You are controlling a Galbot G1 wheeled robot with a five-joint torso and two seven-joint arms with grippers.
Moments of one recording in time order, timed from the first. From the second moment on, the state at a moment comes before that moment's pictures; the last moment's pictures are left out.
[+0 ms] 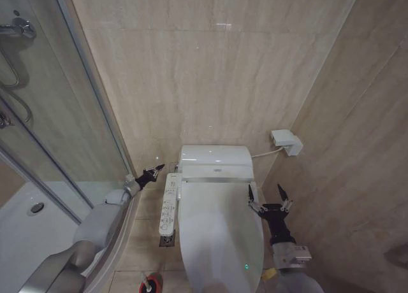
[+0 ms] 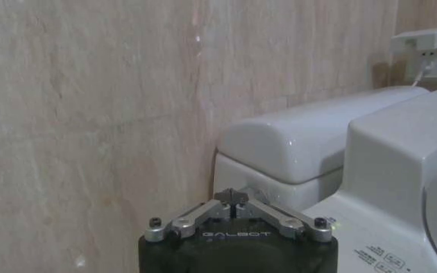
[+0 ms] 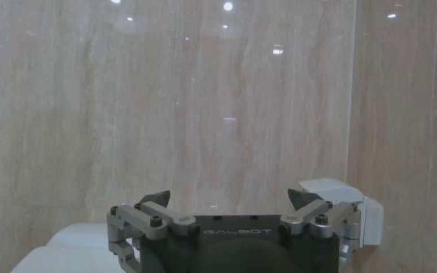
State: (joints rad) left arm 0.37 -1.23 -0.07 -0.56 -0.39 -0.43 0.61; right arm -1.56 1.38 0.49 2.09 0.07 0.20 0.19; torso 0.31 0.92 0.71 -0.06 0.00
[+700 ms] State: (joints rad) left arm 0.33 -1.26 -0.06 -0.47 -0.32 -0.45 0.67; right arm -1.56 1.38 0.49 2.09 0.07 0.20 0.19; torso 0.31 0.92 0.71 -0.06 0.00
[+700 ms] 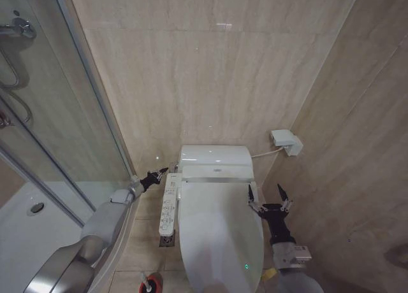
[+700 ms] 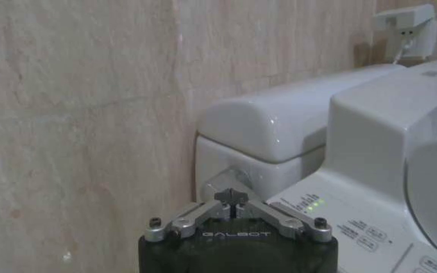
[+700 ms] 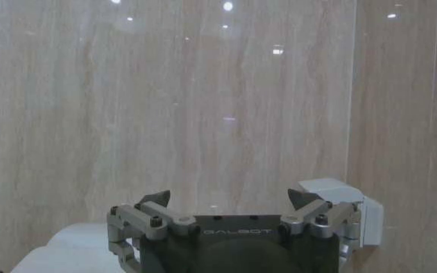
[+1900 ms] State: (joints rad) left arm 0.35 -1.26 -0.07 -0.46 -0.31 -0.46 0.72; right arm -1.56 1.38 0.49 2.09 0.07 0.20 0.19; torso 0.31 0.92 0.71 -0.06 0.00
